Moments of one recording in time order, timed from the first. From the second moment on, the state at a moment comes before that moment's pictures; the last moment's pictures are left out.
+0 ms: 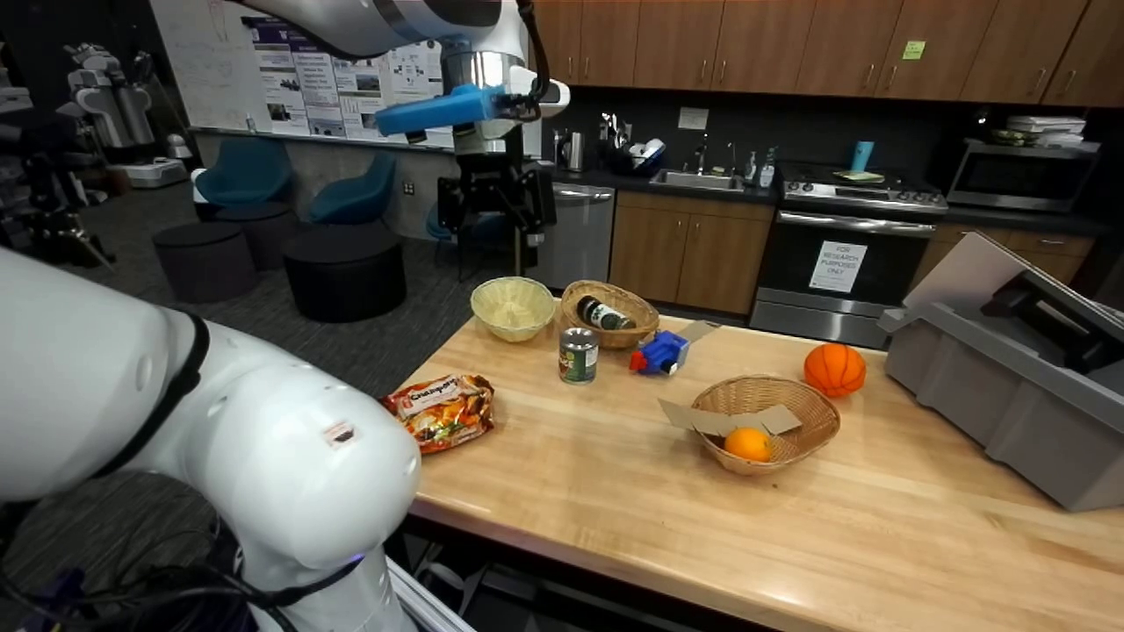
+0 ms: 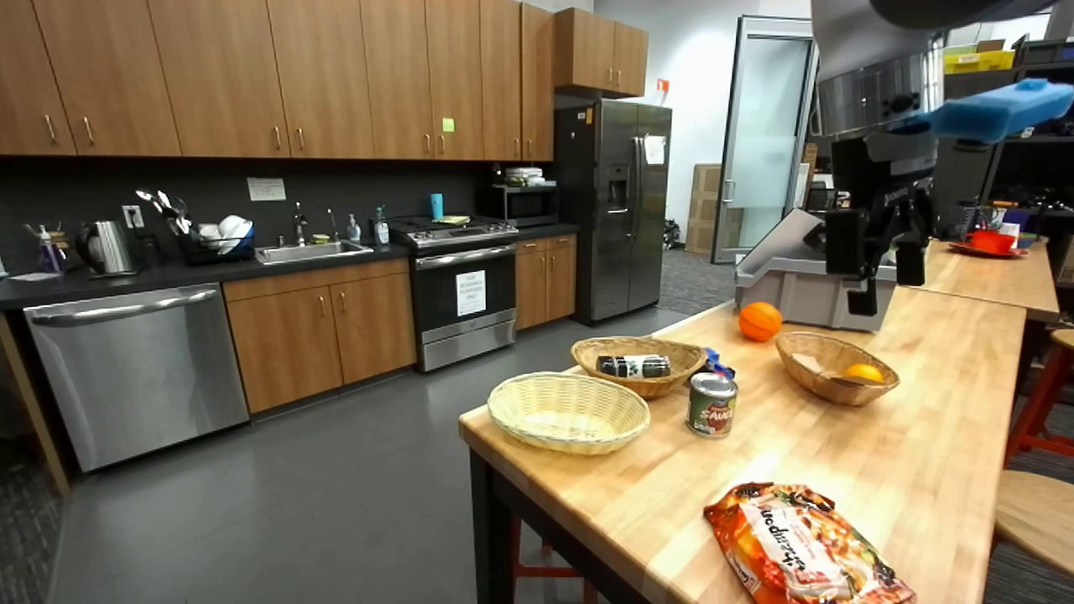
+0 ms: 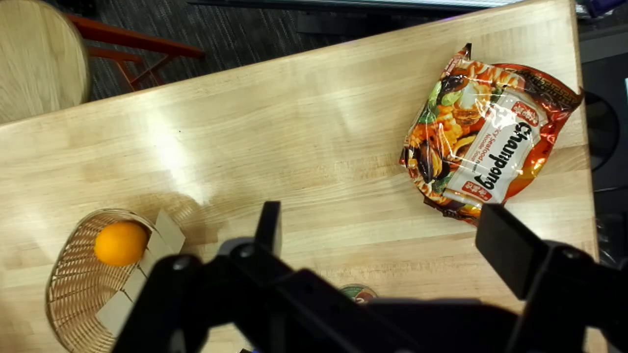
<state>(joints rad) 0.00 -0.75 0.13 -2.45 -0.08 1.54 0.05</state>
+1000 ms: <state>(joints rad) 0.03 -0.71 0.13 -2.46 -0.08 1.56 0.05</state>
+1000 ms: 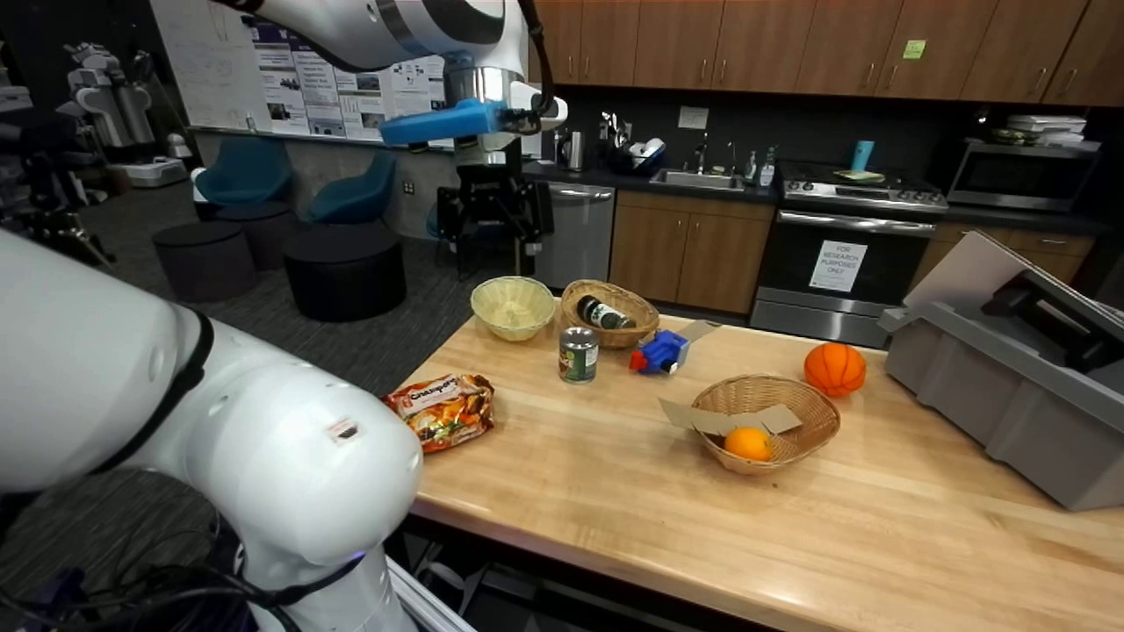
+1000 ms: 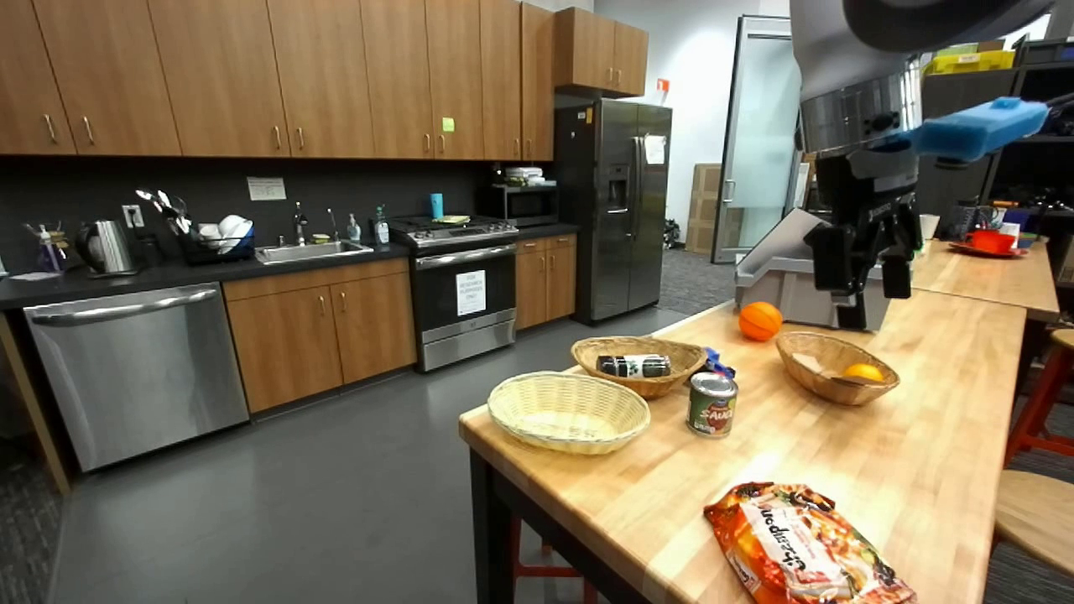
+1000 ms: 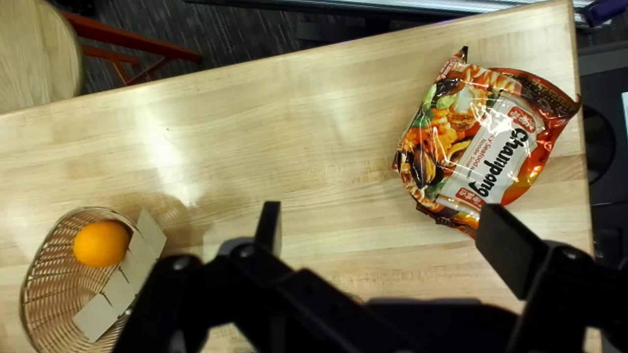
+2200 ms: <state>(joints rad) -0.05 -0.71 0.01 -2.60 -0.09 1.67 0.08</state>
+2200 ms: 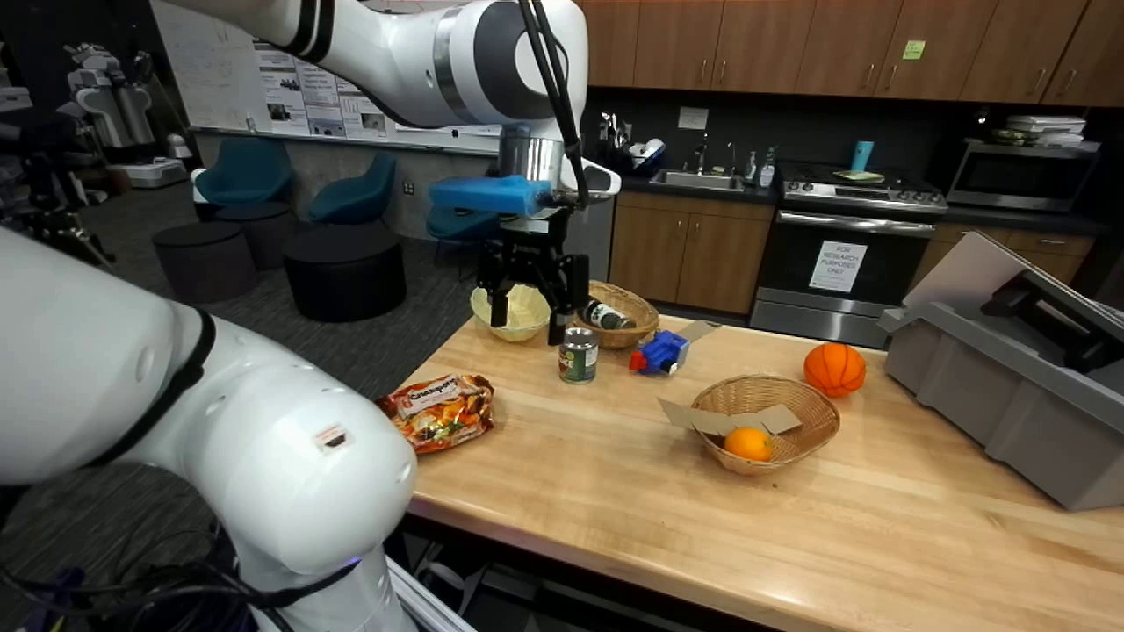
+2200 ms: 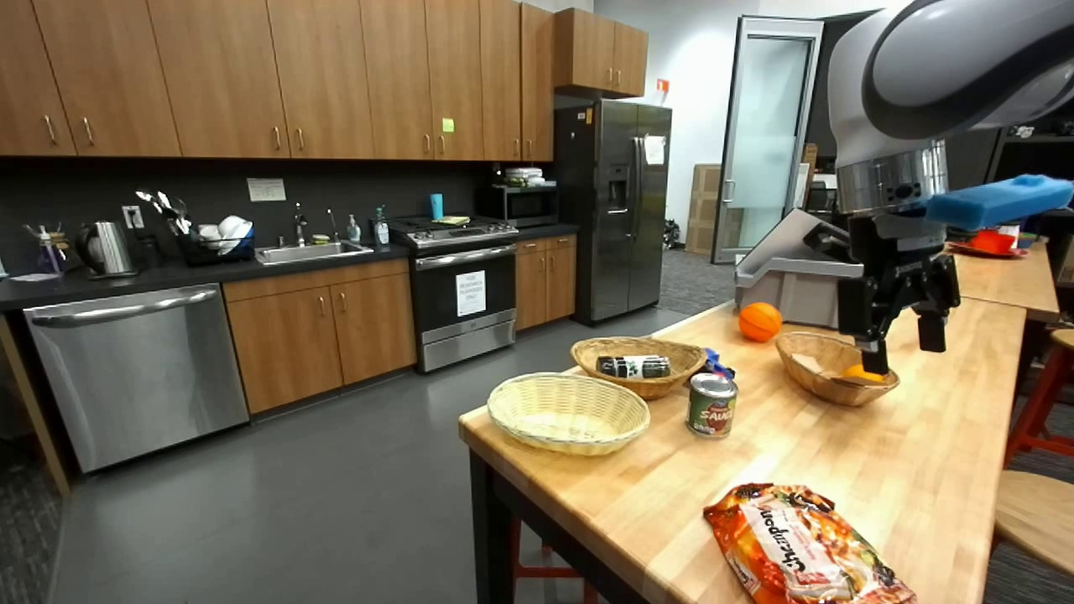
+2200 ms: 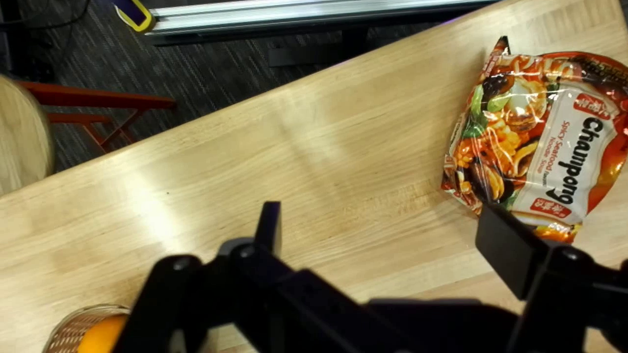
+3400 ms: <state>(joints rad) -0.09 -0.59 0.08 -2.65 -0.42 1.81 0.23</state>
